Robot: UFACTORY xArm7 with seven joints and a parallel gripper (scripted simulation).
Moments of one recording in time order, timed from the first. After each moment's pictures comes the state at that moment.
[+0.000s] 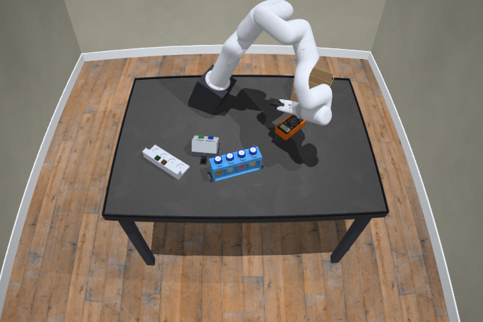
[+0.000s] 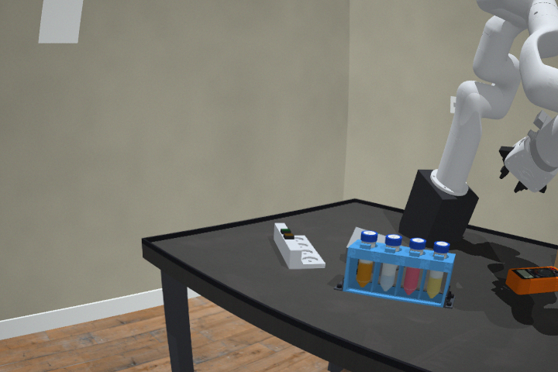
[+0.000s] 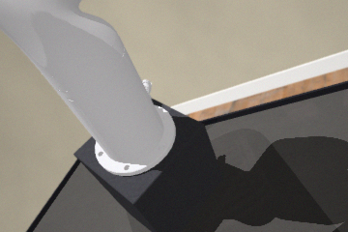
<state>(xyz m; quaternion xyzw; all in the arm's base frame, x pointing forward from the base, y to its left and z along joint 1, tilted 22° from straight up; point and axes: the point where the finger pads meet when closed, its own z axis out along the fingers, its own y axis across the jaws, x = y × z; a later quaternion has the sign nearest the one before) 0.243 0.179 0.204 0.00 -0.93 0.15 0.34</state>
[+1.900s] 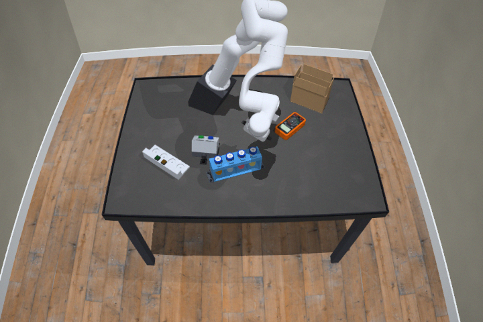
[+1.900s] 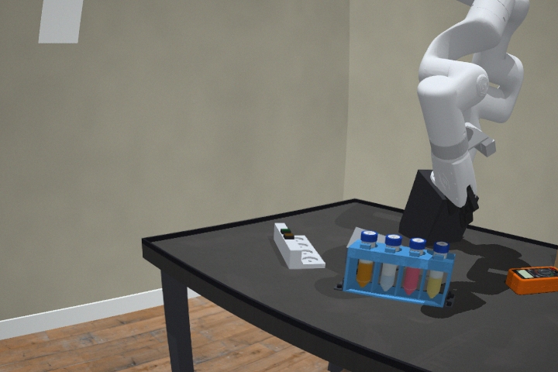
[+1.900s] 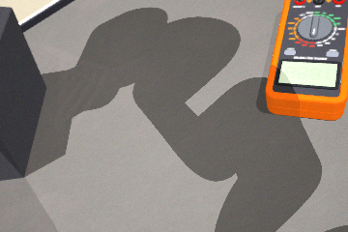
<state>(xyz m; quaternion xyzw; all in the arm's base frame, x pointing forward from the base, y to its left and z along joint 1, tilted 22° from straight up) 0.347 0.097 0.122 -0.29 -0.92 -0.13 0.23</state>
